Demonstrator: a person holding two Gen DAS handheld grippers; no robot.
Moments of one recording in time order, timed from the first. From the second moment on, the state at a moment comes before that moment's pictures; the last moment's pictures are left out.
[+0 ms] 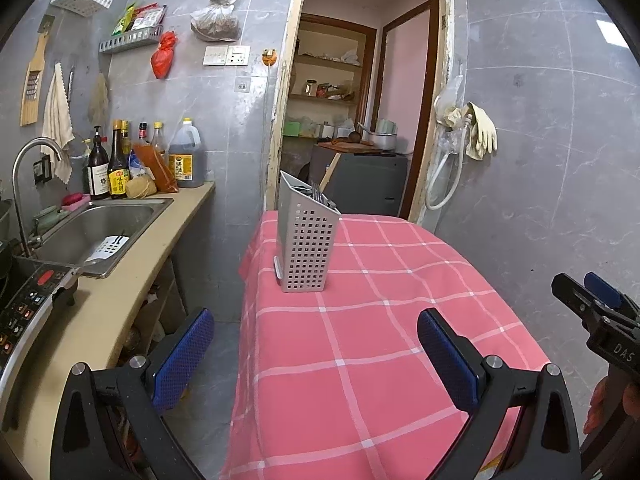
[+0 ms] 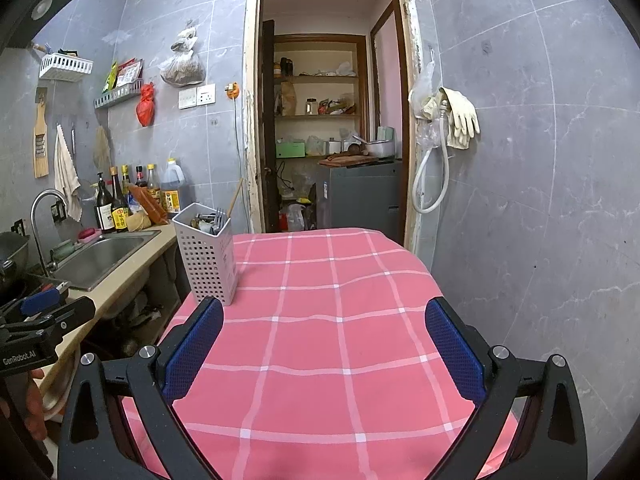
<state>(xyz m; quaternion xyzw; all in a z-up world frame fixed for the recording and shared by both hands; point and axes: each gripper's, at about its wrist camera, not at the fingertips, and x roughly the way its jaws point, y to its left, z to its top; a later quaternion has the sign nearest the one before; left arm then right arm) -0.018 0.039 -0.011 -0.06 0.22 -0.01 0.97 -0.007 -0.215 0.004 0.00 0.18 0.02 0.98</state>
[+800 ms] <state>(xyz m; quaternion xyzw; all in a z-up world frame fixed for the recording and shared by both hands) -0.021 0.034 -0.011 -0.06 0.23 -0.01 0.97 -0.014 -0.215 0.002 0.00 0.18 0.02 0.98</state>
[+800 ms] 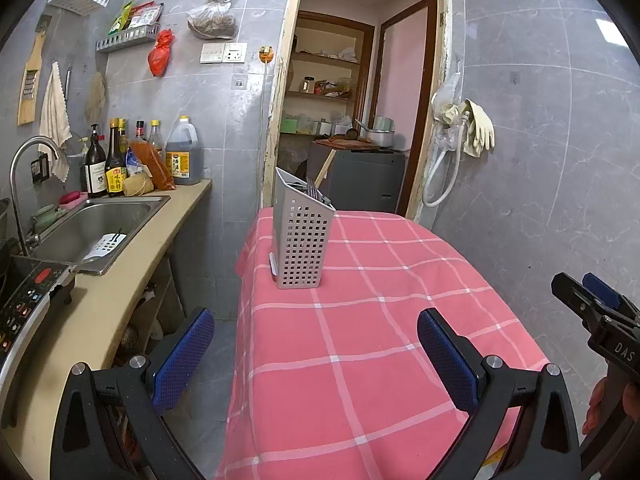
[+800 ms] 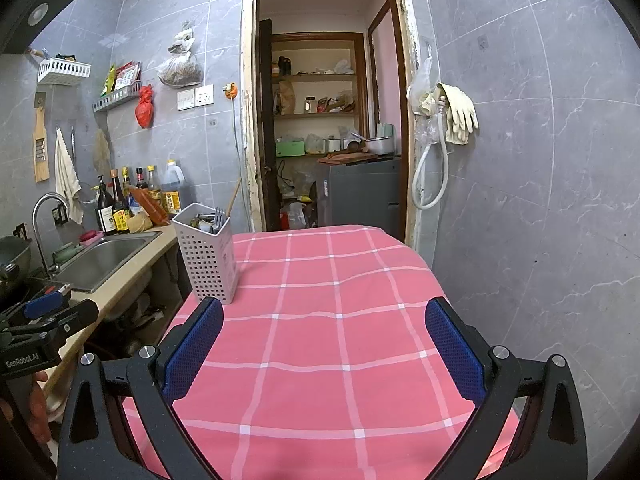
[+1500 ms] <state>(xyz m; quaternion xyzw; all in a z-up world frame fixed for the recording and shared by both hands) -0.021 0.032 -0.011 -0.06 0.23 -0.01 0.97 -0.014 -0.216 0.001 0.00 0.18 0.02 0.98</state>
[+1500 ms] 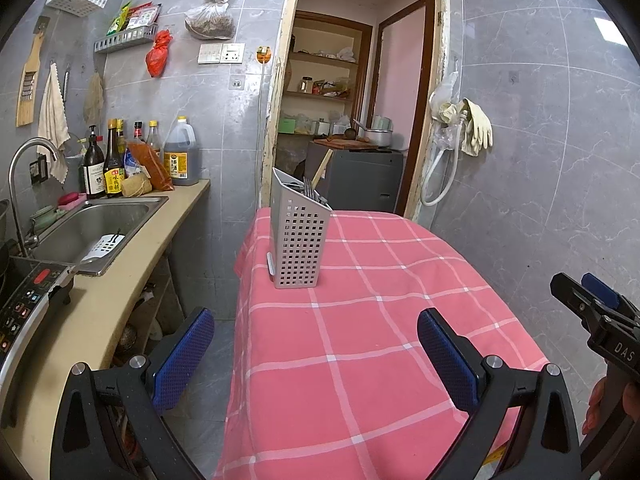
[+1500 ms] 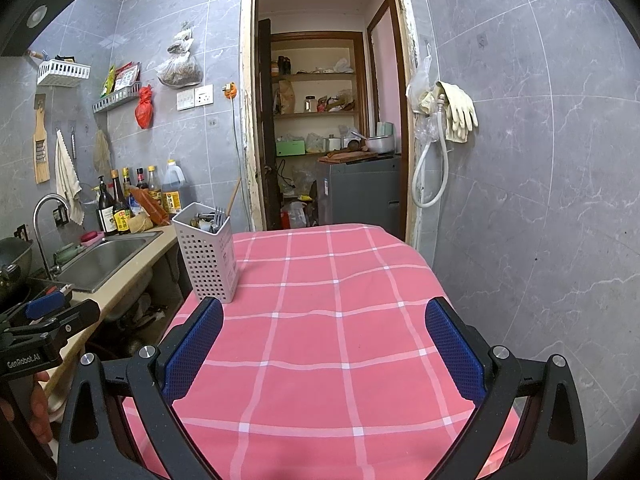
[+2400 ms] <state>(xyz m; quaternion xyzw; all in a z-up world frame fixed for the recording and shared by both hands) -0.022 0.027 -0.011 -0.06 0.23 -0.01 0.97 -0.016 -0.215 0.002 0.01 0.19 0.02 0.98</state>
